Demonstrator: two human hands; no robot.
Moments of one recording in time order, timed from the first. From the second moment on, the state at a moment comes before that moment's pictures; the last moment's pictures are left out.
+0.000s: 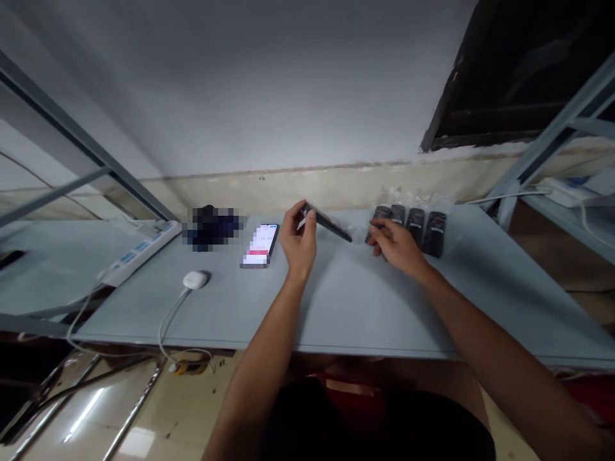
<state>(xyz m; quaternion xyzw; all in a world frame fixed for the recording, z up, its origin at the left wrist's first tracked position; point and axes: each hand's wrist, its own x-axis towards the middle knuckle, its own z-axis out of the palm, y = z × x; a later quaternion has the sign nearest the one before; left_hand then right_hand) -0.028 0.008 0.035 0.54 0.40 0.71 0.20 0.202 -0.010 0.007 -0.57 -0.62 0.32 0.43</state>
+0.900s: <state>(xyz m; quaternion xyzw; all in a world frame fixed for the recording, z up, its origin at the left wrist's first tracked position) -0.024 -0.001 0.045 0.51 0.35 0.73 0.29 0.214 -0.014 0.007 -0.34 -0.38 0.79 0.33</state>
